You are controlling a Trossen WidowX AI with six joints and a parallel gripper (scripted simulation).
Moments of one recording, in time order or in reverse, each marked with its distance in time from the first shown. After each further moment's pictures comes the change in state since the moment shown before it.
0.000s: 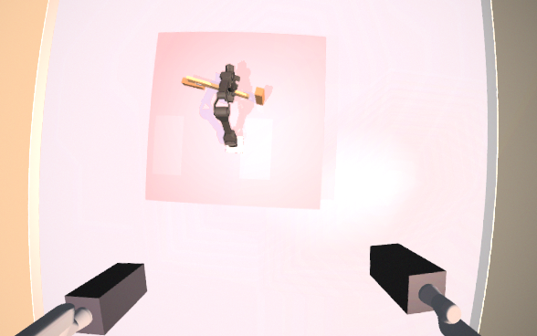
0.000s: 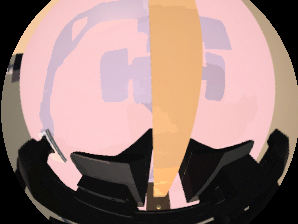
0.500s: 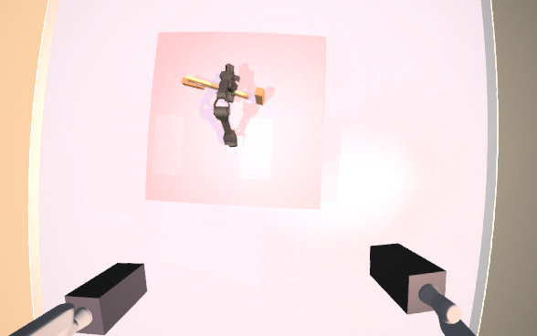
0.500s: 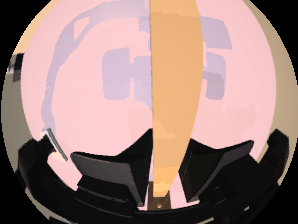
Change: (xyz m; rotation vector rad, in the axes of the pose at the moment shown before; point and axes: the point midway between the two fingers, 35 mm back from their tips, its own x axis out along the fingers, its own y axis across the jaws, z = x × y) arm -0.003 0.001 0.000 0.000 0.006 0.009
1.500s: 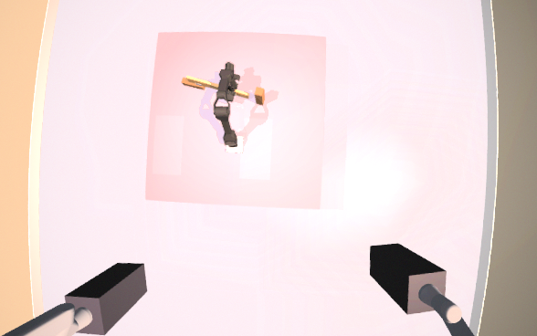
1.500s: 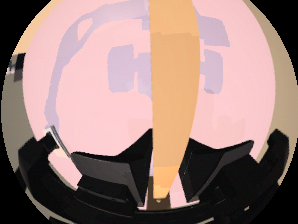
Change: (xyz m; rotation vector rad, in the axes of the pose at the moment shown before) arm -0.013 -0.002 -0.002 0.002 0.011 0.010
